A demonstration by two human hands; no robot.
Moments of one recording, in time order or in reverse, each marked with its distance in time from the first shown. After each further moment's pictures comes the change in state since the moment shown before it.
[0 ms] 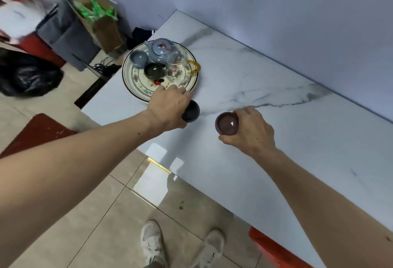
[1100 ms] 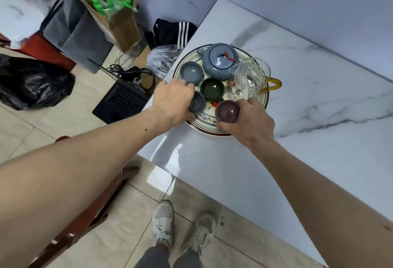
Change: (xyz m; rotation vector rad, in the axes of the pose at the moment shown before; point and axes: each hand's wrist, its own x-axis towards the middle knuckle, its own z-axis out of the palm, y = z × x) left_hand 0.083 -0.210 0.072 -0.086 -0.041 -0.057; right_hand 0.156 -0.170 0.112 0.037 0.024 0.158
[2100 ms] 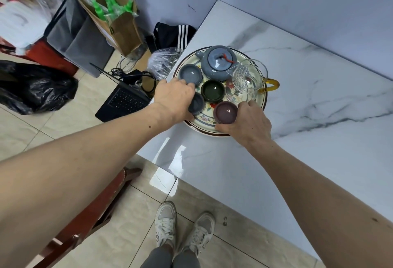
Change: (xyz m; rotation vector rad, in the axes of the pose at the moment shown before) left_hand 0.004 0.002 -0.010 0.109 -0.049 0.000; right_hand -0.003 -0.007 -0.005 -0.010 -0.051 0.067
